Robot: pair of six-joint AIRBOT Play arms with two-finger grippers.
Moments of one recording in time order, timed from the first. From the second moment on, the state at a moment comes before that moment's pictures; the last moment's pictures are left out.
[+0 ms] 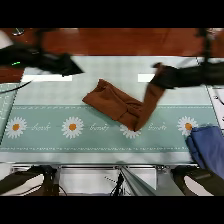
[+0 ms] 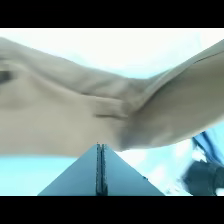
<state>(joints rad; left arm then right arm) -0.08 -1.23 1.37 0.76 -1.31 -1.33 0.17 -1.06 1.24 -0.89 1.21 1.47</state>
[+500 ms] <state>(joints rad) 0.15 -0.59 0.89 0.78 -1.23 -1.33 0.47 -1.75 1.70 -0.89 1.11 1.46</state>
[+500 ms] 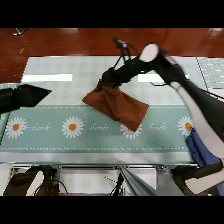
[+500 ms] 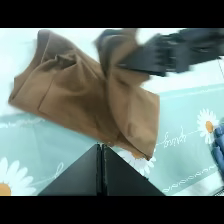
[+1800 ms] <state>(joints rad) 0.16 -0.69 0.72 0.79 -1.15 -1.35 -0.01 -0.80 0.46 -0.94 0.80 1.72</state>
